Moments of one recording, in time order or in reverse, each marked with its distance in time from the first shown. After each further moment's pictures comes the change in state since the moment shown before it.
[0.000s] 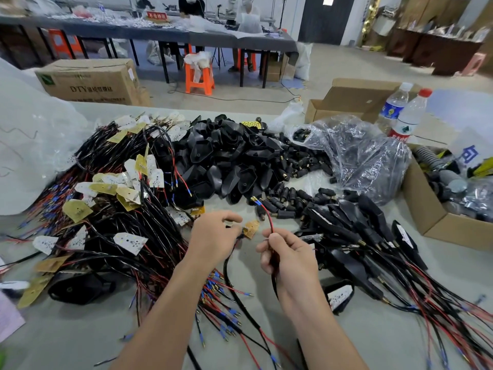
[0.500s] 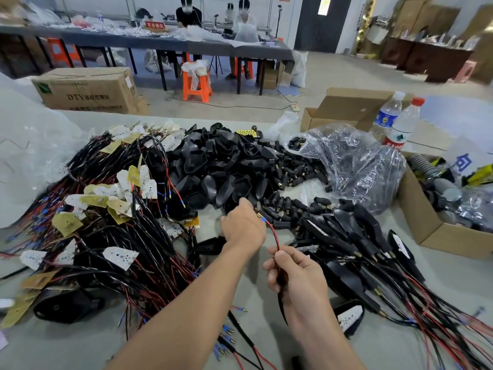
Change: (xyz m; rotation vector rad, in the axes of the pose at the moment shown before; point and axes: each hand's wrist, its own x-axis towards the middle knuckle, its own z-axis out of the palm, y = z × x) left_hand 0.056 0.050 0.079 0.291 0.107 -0.125; right_hand 0.004 -0.002 -0.023 0.047 0.027 0.026
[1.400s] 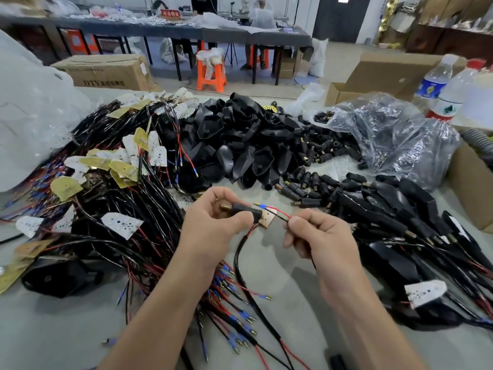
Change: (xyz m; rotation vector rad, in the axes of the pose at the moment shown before) left_hand -0.070 -0.088 -0.076 -1.067 -0.129 0.047; right_hand 0.033 0.011 0.001 -0.346 -0.200 -0.292
